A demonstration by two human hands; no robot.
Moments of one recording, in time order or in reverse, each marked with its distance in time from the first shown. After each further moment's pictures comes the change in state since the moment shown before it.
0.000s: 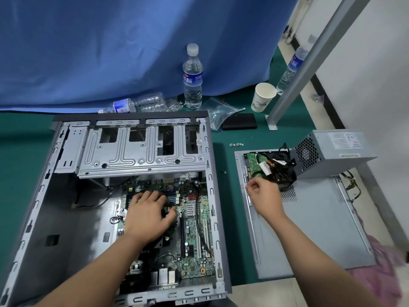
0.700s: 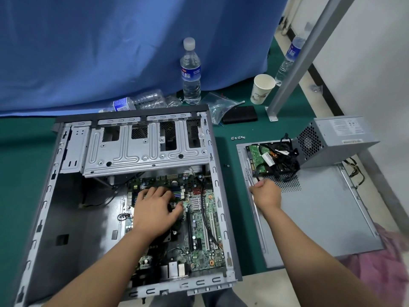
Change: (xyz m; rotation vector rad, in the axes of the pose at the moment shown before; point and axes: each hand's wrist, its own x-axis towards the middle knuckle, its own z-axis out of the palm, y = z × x) left_hand 0.000 0.001 -0.007 0.035 -0.054 0.003; right_hand -0.003 0.000 0.028 0.187 0.051 0.516
